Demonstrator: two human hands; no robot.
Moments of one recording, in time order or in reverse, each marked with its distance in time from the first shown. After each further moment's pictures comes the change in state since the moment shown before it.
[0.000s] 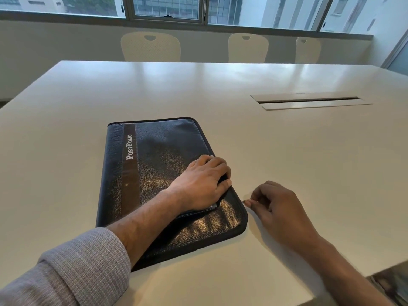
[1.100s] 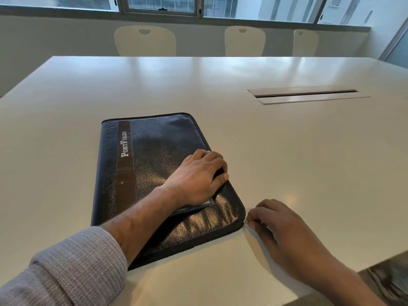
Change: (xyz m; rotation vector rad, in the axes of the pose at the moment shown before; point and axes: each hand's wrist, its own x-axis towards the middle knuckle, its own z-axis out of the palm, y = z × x) left_hand -0.001 -0.003 -0.002 -0.014 0.027 0.006; right_hand -0.043 -0.008 -0.013 -0.092 -0.192 -0.182
